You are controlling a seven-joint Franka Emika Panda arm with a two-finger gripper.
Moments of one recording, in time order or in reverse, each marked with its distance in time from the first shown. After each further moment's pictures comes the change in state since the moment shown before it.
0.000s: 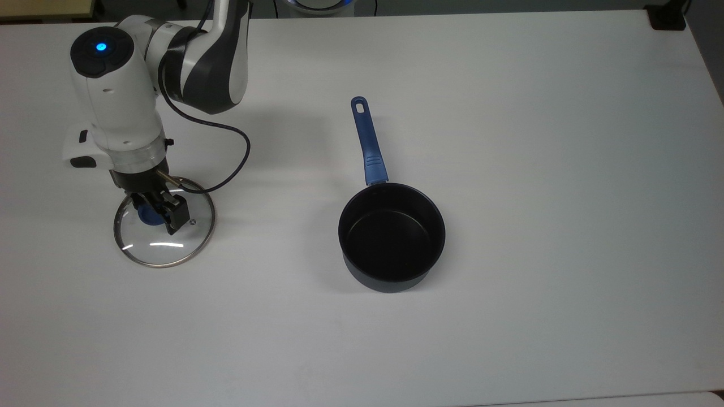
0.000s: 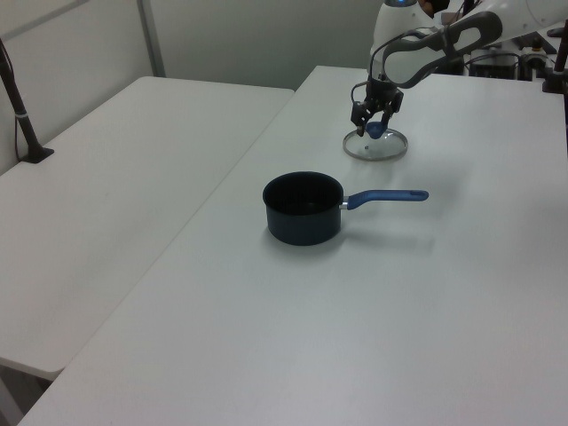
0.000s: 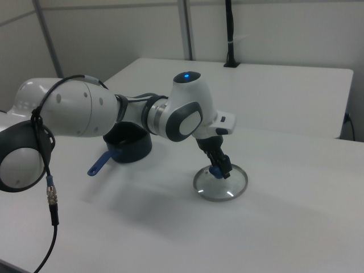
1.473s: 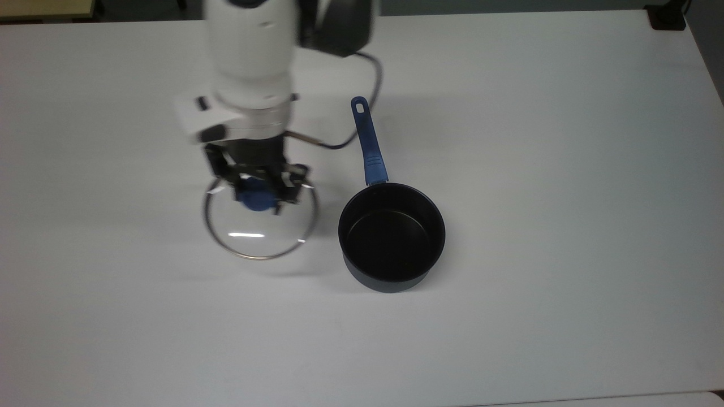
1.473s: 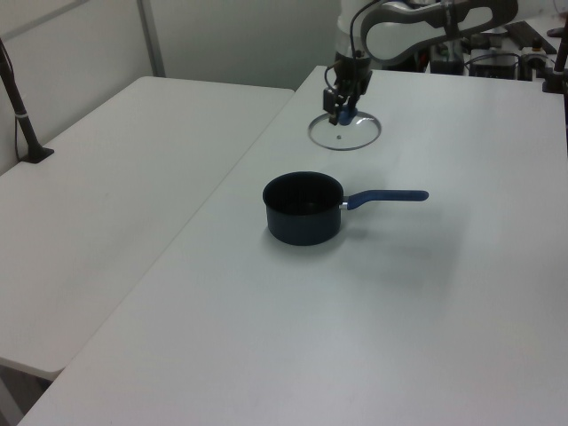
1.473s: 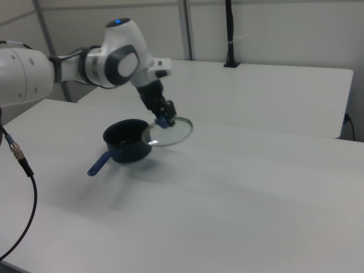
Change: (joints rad) arm 0.502 -0.119 -0.280 0.091 0.068 -0.221 -0.066
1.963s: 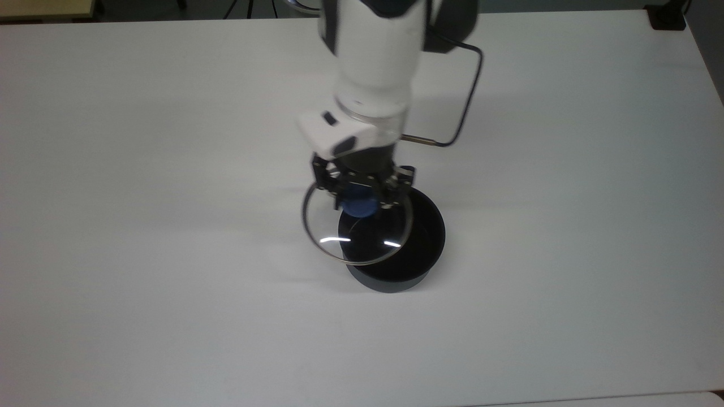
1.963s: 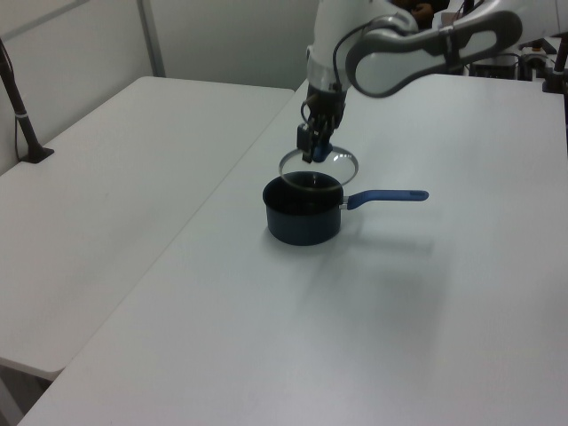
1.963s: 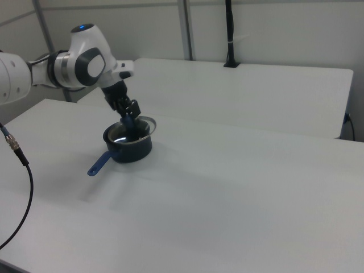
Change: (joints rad) arm 0.183 0.049 0.001 0.027 0.026 0.000 0.056
